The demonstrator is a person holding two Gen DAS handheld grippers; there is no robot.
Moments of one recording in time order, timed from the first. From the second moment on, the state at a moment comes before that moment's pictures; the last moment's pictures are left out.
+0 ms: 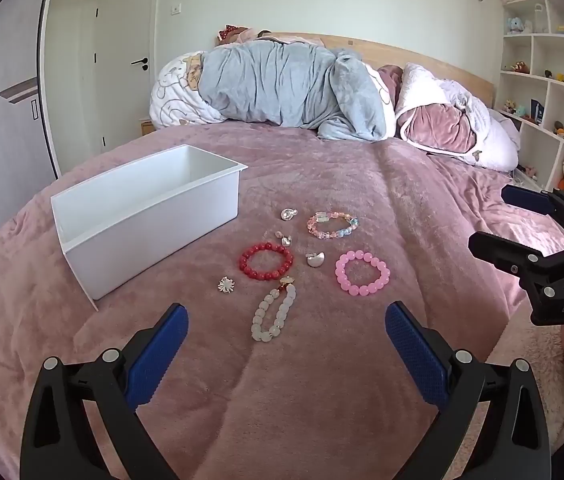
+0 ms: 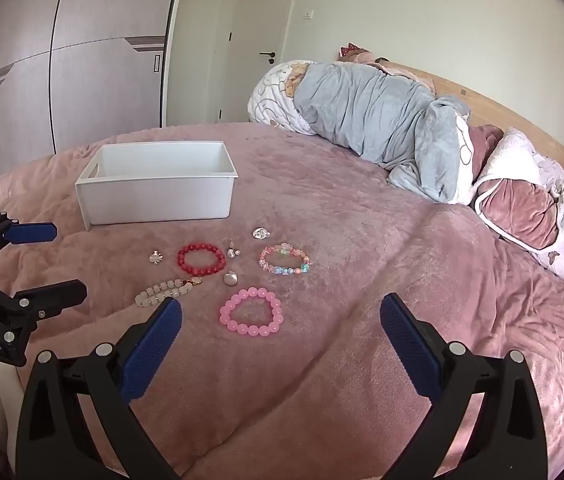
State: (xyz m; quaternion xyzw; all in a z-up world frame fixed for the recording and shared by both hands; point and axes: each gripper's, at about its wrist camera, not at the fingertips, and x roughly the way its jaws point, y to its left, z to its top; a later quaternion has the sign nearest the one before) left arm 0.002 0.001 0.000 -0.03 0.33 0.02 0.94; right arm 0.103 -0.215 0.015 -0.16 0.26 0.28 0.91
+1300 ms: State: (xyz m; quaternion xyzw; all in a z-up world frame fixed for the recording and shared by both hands) left arm 0.002 0.005 -0.004 -0.03 0.33 0.02 0.94; right arm 0.103 -0.221 0.015 -0.16 0.26 0.28 0.91
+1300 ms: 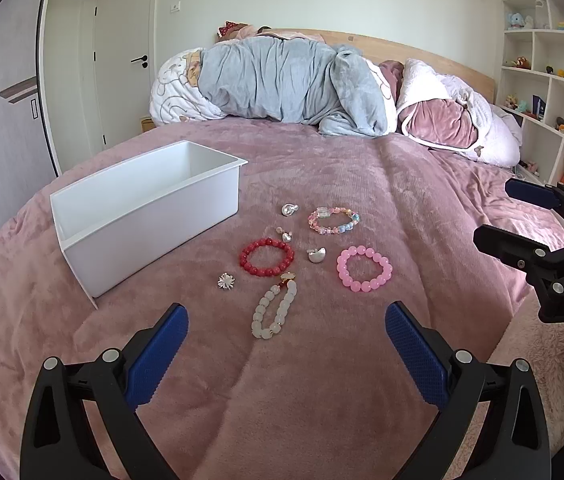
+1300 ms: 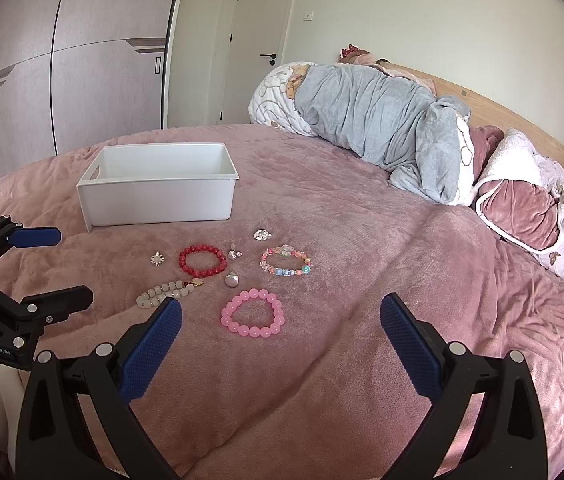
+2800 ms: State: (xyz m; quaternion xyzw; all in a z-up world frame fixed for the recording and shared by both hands) left arm 0.047 0.023 -0.037 -0.03 0.35 0.04 0.94; right arm 0.157 -0.182 0.015 -0.12 0.32 0.37 0.87
